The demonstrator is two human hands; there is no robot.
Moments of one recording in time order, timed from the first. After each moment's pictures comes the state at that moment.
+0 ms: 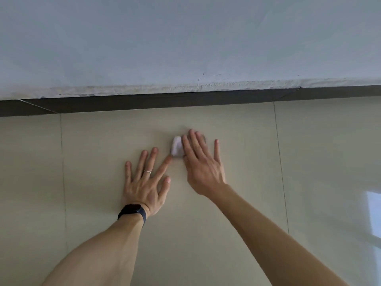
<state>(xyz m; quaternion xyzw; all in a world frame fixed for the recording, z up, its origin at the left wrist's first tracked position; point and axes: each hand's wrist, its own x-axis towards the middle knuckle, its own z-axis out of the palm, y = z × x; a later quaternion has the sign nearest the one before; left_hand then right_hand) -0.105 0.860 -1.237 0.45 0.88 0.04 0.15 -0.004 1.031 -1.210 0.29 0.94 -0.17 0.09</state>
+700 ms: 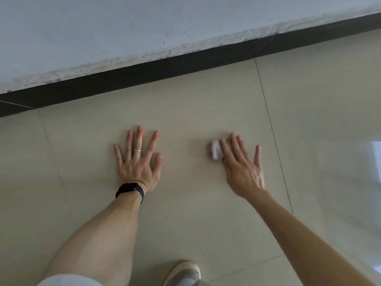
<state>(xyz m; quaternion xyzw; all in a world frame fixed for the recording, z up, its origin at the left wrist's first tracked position) -0.102 0.858 -1.238 0.44 0.88 0.03 0.17 0.152 1.024 -1.208 0.41 0.89 -0.15 0.14</state>
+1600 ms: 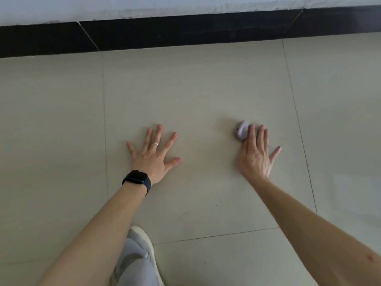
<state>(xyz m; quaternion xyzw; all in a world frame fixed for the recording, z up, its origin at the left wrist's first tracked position) -0.038 0.721 -1.203 0.43 0.85 -0.09 0.28 0.180 0.924 -1.219 0.57 0.80 -0.20 0.04</state>
